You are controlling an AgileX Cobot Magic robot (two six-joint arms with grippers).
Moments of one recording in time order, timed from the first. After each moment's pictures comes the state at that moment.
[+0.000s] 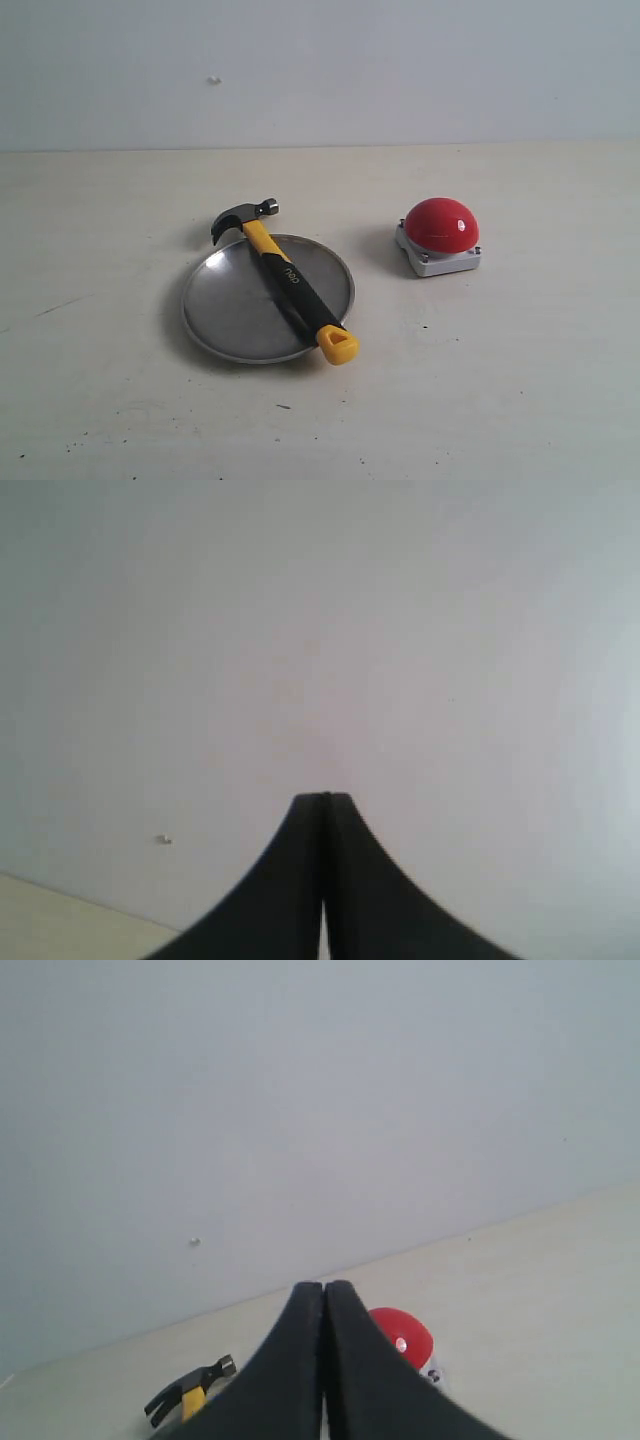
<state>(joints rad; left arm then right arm) -0.49 0.08 -0.46 0.92 0.30 -1.42 0.22 0.07 0.00 0.34 -0.03 0.08</state>
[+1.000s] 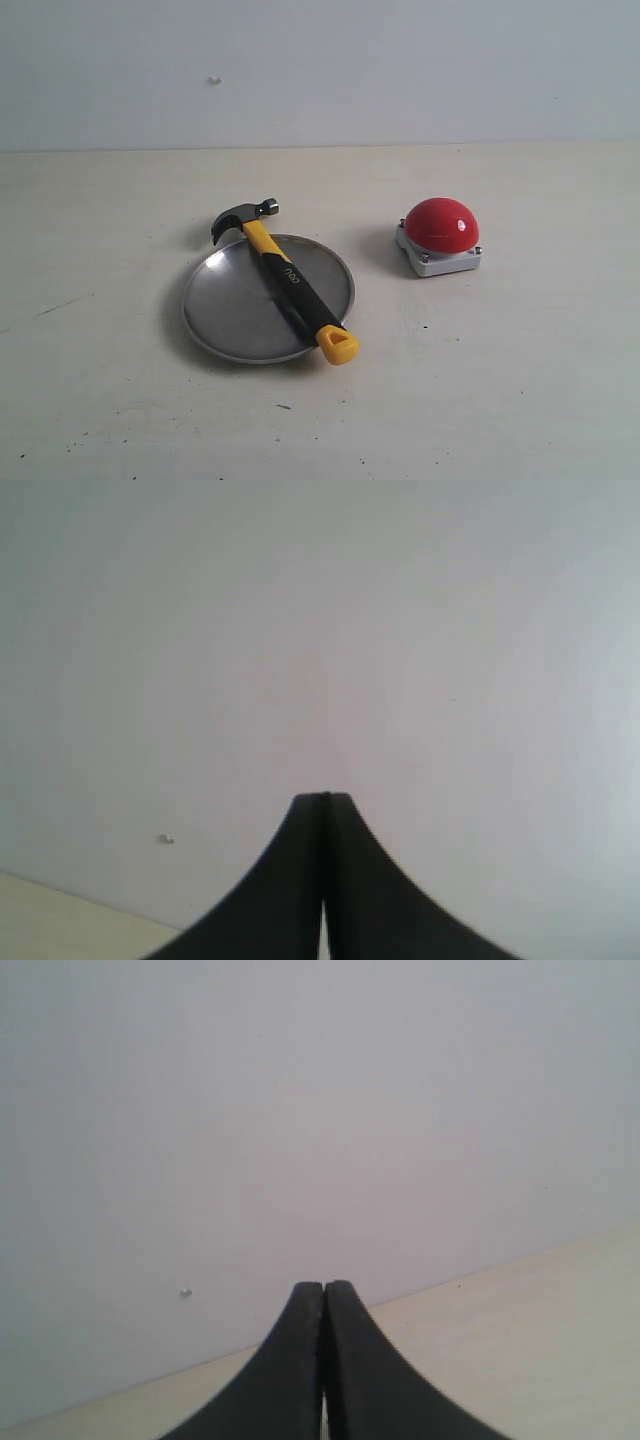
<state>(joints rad) -0.49 0.08 -0.46 0.92 0.30 -1.42 0.17 0.01 0.00 0.35 -0.04 0.08</state>
